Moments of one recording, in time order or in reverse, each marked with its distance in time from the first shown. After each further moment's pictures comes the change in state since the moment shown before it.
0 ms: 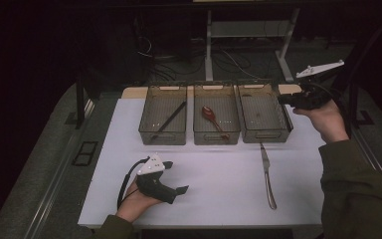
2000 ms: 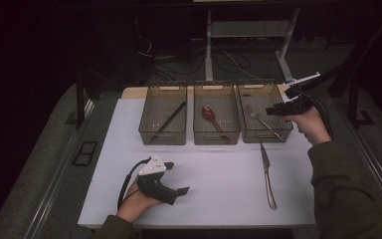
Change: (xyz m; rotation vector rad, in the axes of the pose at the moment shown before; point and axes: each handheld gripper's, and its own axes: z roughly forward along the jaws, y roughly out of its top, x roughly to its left) left arm -0.002 0.000 0.002 0.013 -0.008 0.010; right arm -0.025 -0.034 0.070 0.124 0.033 0.133
